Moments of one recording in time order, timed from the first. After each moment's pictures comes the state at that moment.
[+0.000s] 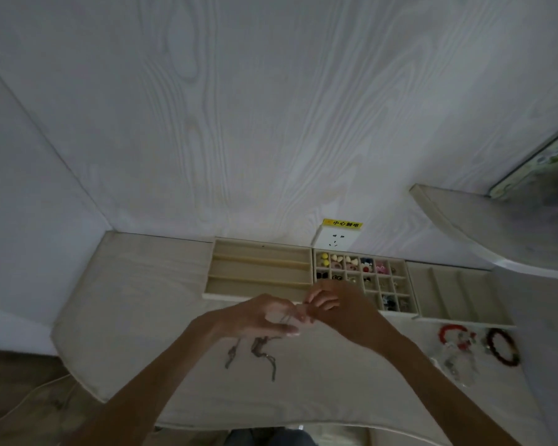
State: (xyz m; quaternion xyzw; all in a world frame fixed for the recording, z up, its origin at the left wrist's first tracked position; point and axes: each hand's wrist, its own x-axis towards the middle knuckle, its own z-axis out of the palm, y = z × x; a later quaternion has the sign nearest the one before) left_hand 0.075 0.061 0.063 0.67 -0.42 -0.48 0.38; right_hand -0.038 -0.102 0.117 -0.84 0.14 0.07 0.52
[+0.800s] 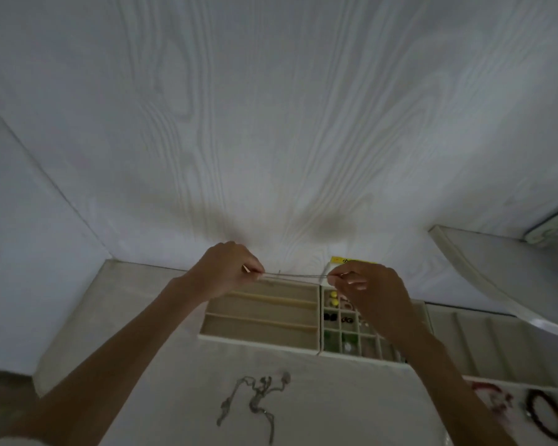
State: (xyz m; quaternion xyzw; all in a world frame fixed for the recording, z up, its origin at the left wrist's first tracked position) left_hand 0.187 0.050 0.100 0.86 -0.42 -0.15 0.24; right_hand 0.024 -0.162 0.139 -0.91 0.17 -0.08 0.38
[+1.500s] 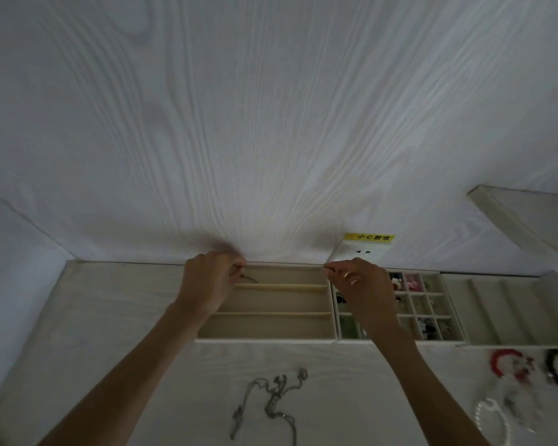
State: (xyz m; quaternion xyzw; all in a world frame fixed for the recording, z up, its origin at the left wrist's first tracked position) left_hand 0.195 0.056 0.007 0.91 -0.33 0.01 0.24; right_hand 0.047 -0.147 0.035 -0.88 0.30 -0.14 0.34
